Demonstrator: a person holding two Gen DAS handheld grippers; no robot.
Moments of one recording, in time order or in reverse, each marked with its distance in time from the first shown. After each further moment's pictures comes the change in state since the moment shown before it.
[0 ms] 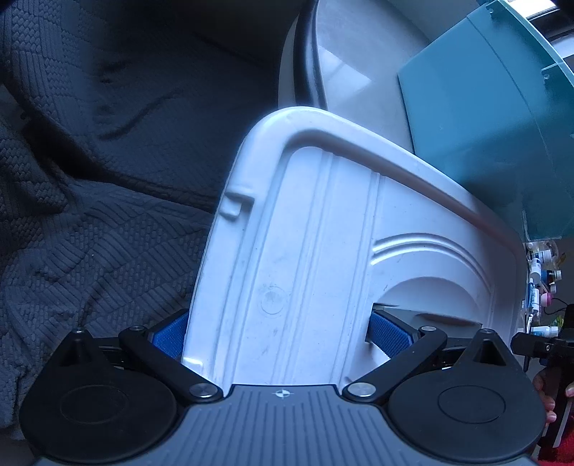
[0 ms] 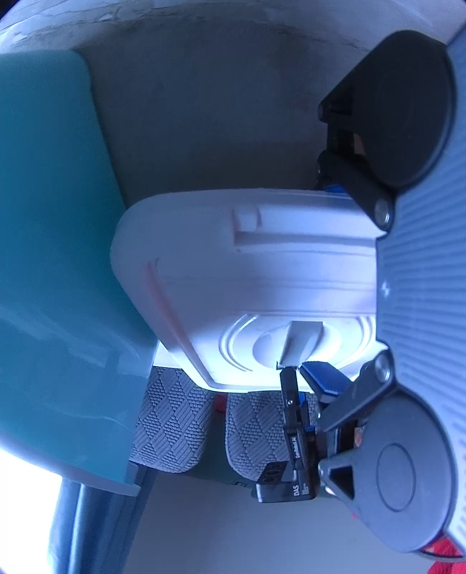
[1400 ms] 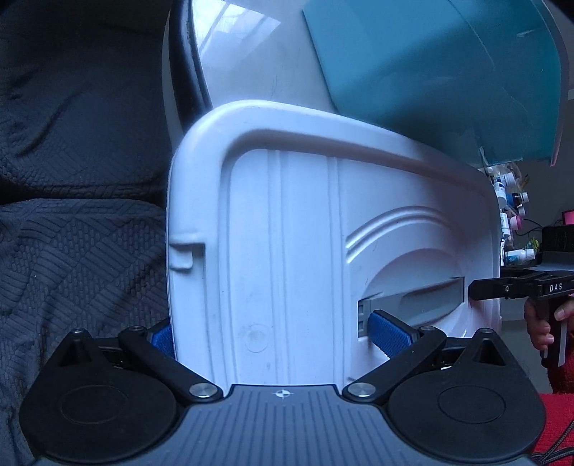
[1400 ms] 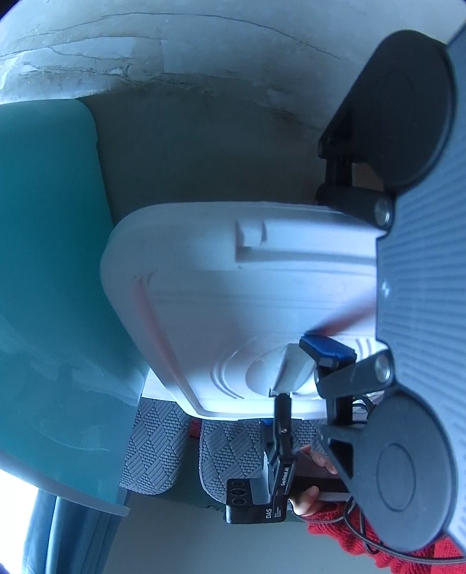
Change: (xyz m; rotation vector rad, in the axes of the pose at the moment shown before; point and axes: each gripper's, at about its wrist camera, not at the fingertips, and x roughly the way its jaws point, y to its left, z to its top) left arm 0.031 -0.056 0.005 0.194 0.143 -0.135; right arm -0.023 -0.036 0.073 -0.021 0.111 -0.063
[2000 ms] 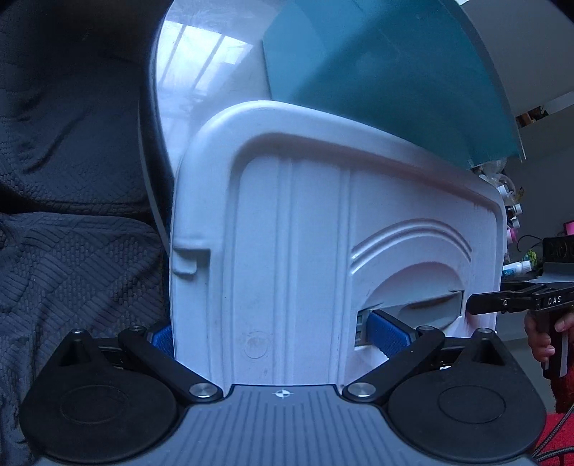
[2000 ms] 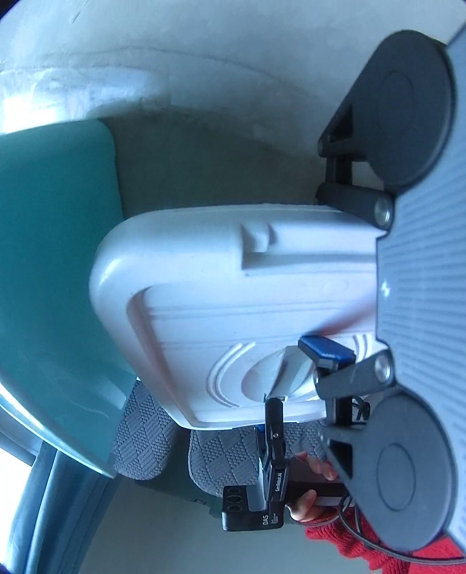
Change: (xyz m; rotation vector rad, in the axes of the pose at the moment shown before) left arm -0.014 -0.059 -0.026 0.020 -0.108 0.048; right arm -0.041 -0.001 -0.007 -0.066 -0.023 0.006
